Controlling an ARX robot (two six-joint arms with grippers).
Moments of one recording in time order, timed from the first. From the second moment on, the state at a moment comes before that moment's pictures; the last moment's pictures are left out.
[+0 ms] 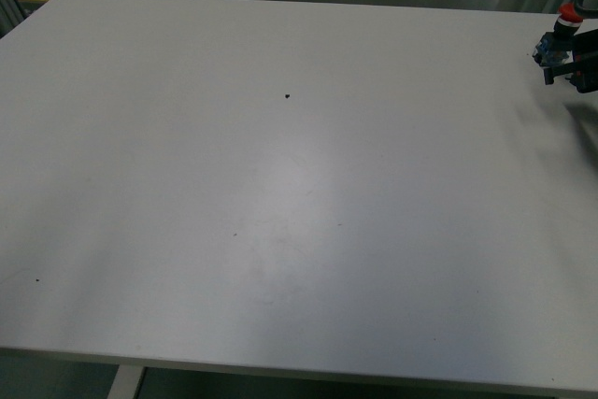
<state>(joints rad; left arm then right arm) 0.00 0.00 0.02 0.00 0.00 -0.01 -0.09 2.23 1.22 0.51 0.16 -0.33</state>
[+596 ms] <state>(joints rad) 0.00 0.00 0.02 0.00 0.00 -0.01 -0.12 2.27 1.22 0.51 0.16 -0.33</state>
